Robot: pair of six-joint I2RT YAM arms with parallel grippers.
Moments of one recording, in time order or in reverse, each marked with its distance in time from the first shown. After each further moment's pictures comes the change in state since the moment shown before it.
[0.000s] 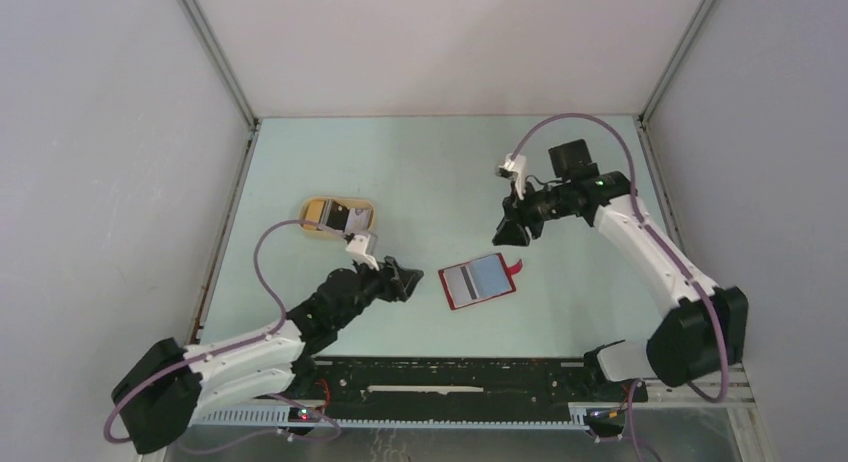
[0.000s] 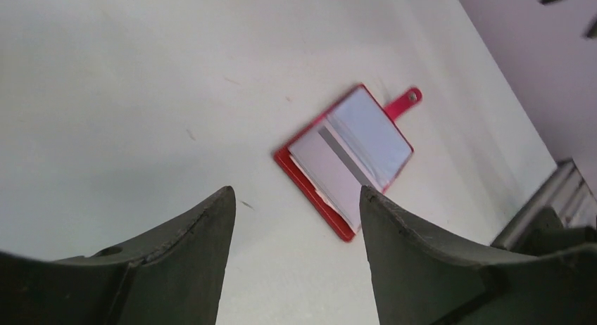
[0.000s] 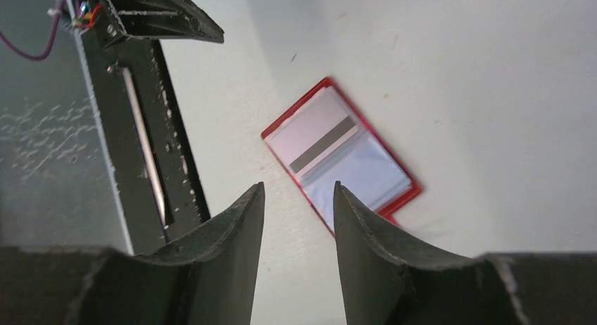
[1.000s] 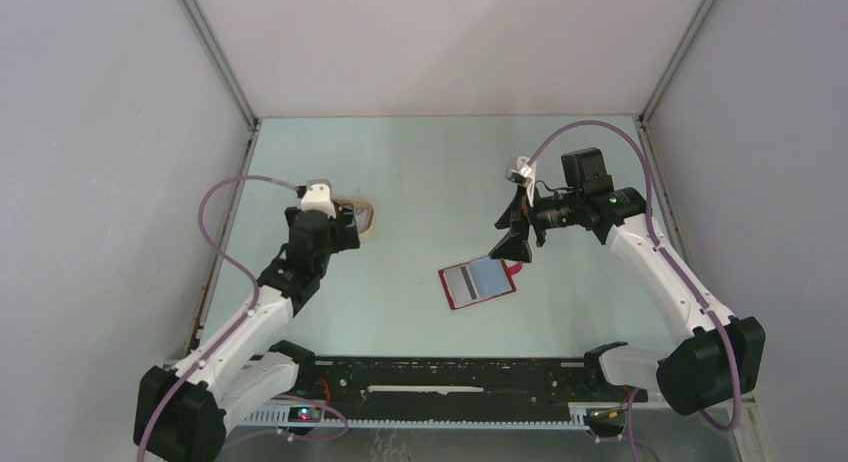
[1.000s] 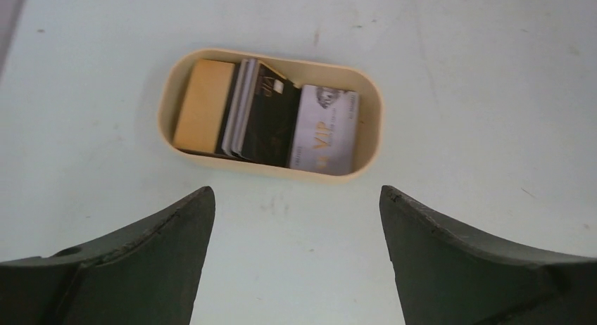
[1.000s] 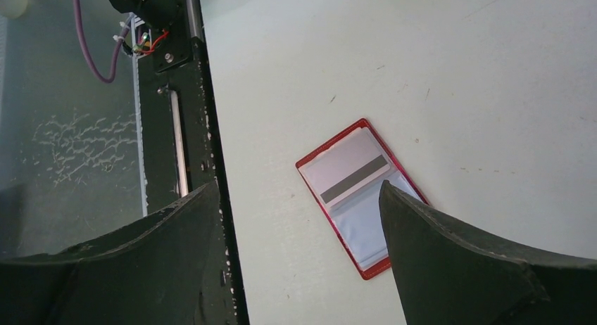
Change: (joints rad) left arm 0.479 -0.036 0.353 -0.588 -0.180 0.366; right arm -0.024 -0.176 -0.095 0.113 -0.153 0.043
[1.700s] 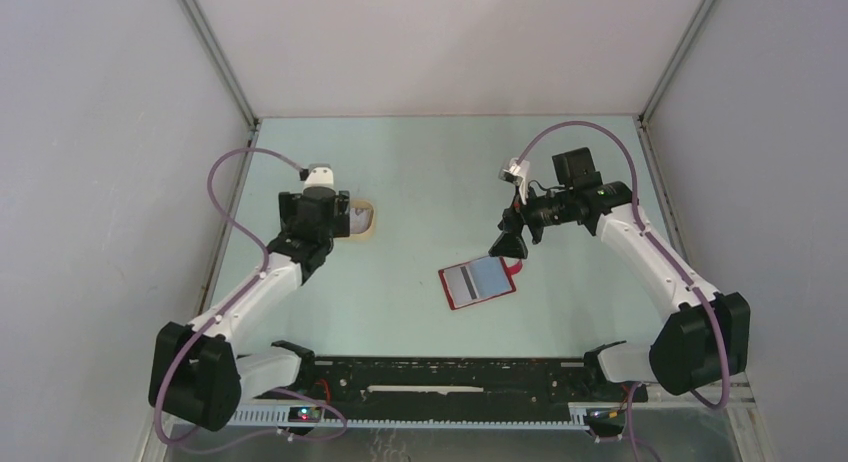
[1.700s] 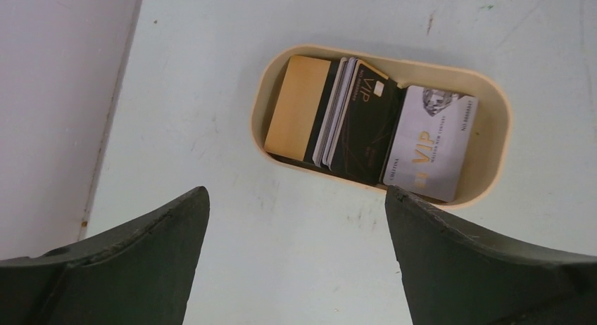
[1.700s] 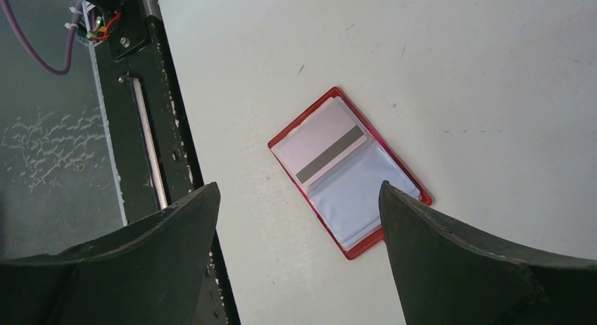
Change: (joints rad) left arm 0.067 0.233 0.180 -0.113 -0.190 0.127; right arm 0.000 0.088 0.000 -0.002 0.100 -0.005
